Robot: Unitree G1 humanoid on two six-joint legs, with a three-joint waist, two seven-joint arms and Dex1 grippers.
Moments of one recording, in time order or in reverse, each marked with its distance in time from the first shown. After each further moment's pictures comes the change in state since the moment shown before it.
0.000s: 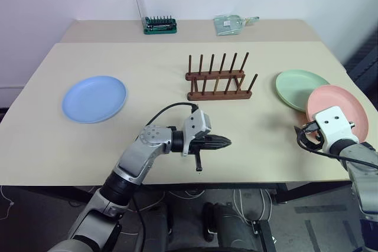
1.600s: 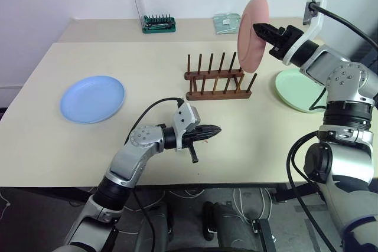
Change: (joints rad) left arm 0.075 0.041 0.090 -0.077 -0.019 0.010 0.137; right arm -0.999 0.165 -0.050 0.642 0.723 0.293 0.191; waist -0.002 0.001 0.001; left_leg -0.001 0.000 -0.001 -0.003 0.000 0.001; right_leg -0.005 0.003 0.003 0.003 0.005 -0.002
